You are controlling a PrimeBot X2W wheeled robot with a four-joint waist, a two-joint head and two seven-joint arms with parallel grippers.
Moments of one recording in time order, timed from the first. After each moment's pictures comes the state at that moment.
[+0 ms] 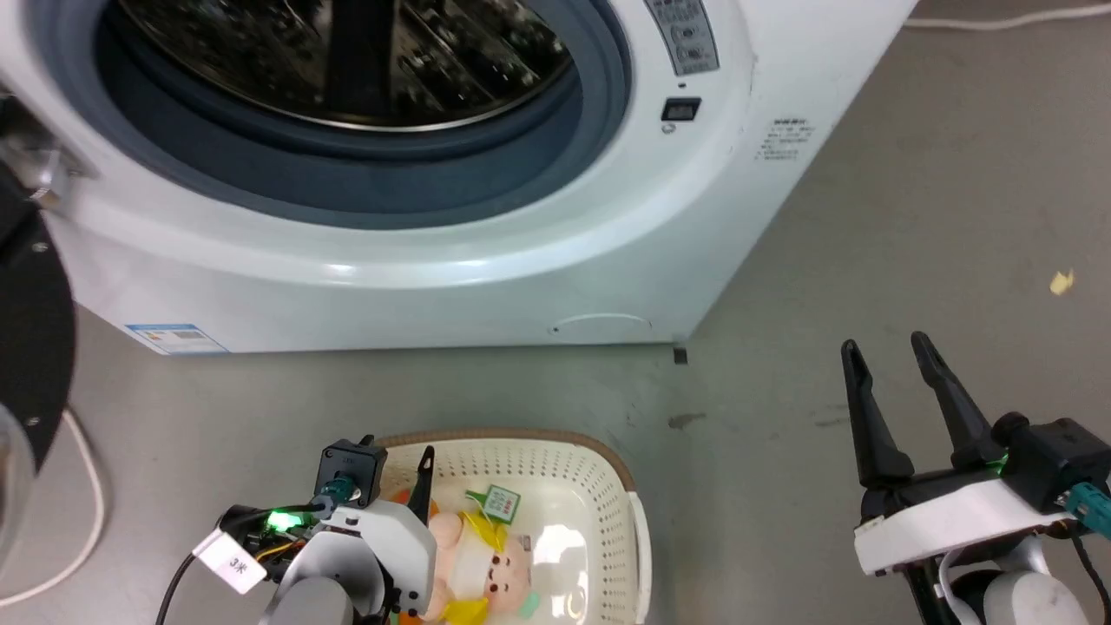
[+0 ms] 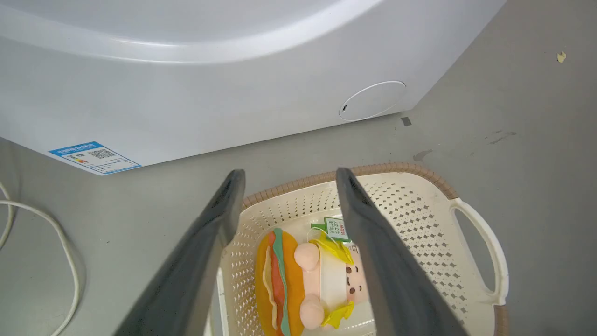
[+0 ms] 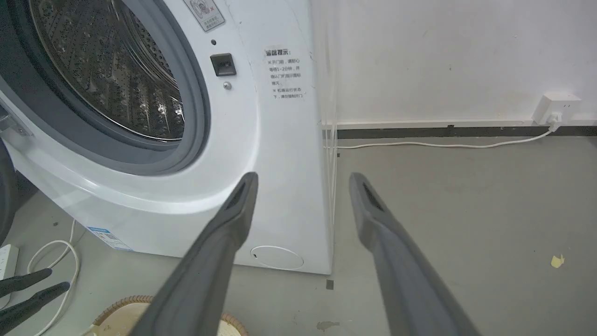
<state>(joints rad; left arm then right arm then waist) -0.25 0.10 -0.14 0.48 -0.02 -0.03 -0.02 -0.10 -0.05 0.01 -0.03 0.20 0.13 -0.10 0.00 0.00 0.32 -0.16</state>
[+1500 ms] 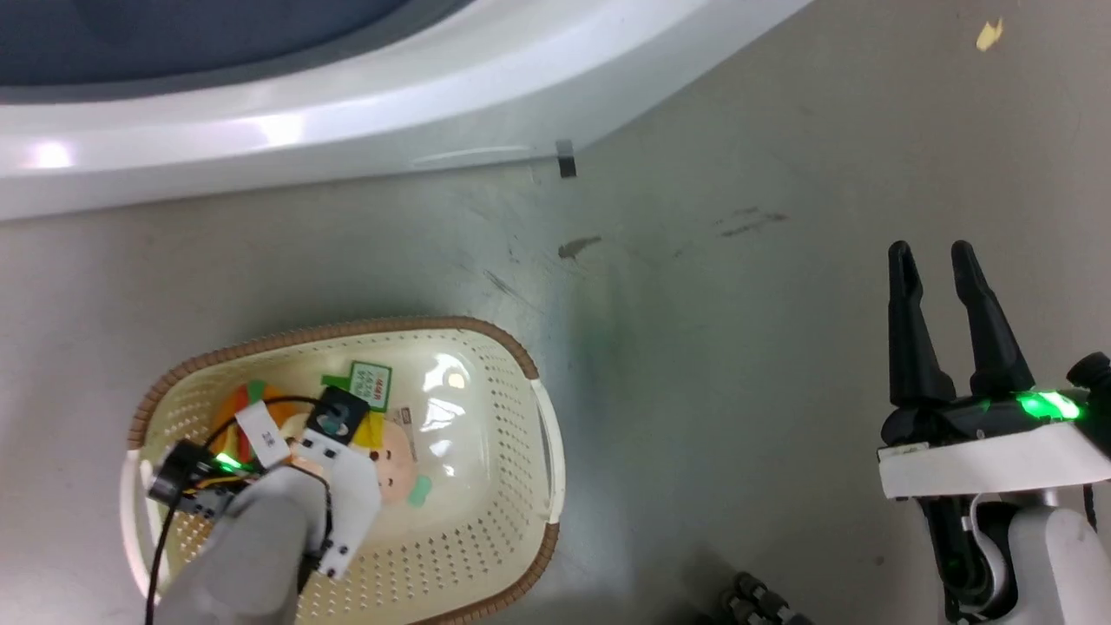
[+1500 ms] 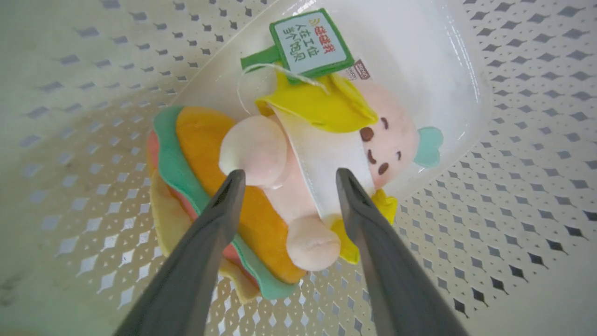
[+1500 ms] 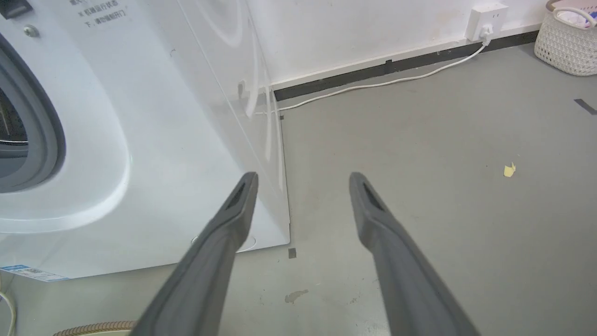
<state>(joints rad) -0.59 0.25 -0.41 0.98 0.02 -0.01 0.20 -0.22 -0.05 0.01 -0.04 0.44 0.13 -0.20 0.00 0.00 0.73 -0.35</state>
